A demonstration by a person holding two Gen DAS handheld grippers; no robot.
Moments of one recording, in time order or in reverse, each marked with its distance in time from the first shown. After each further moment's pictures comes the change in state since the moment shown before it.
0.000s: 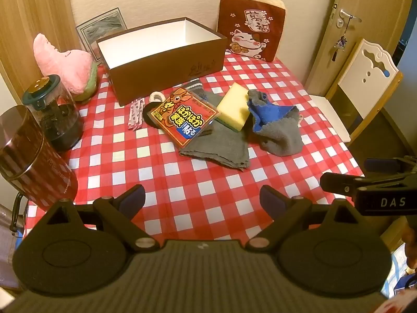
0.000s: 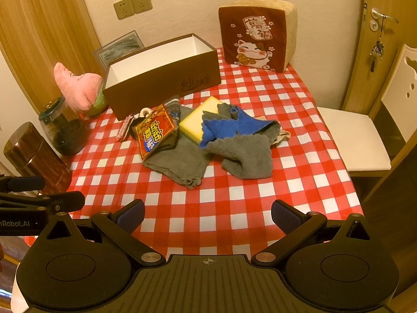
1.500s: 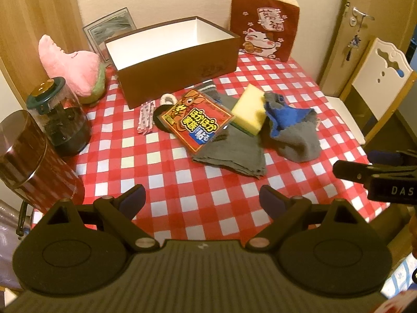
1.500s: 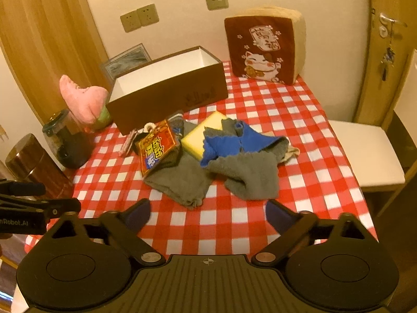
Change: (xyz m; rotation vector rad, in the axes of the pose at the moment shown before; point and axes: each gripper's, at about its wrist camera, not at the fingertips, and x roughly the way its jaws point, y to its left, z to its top) left arm 0.022 0.005 0.007 -0.006 -0.006 0.069; right arm 0.032 -0.016 0.002 -0.022 -0.081 0.059
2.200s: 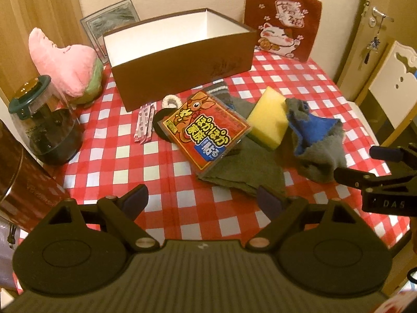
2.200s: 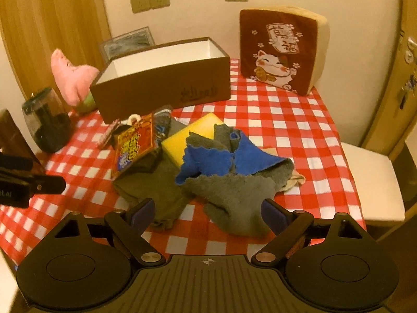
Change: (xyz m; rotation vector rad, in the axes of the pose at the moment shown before) left arm 0.072 0.000 0.027 -0.029 0.019 0.040; right arm 0.079 -0.026 0.021 -0.163 0.020 -0.004
